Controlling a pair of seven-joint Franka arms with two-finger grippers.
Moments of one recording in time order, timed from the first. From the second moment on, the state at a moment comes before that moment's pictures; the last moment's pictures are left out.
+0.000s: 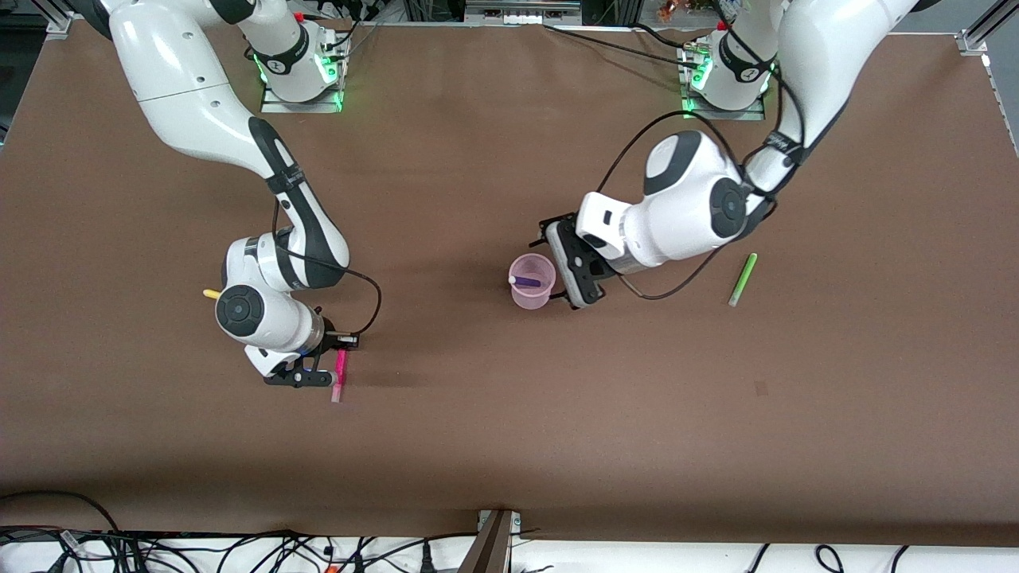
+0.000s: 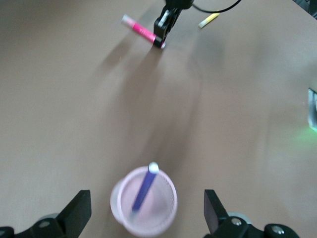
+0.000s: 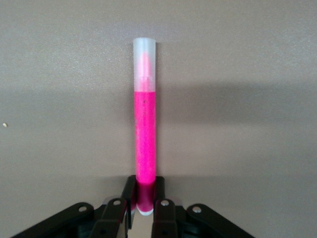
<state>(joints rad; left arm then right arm) 0.17 0.56 -0.79 -1.71 -0.26 2.32 0.65 0.22 0.78 0.04 -1.56 0.06 2.31 0.23</state>
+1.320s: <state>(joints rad) 0.20 0.13 -0.29 -1.38 0.09 1.41 0.28 0.28 0.63 0.17 -1.42 0.38 1.87 0.67</state>
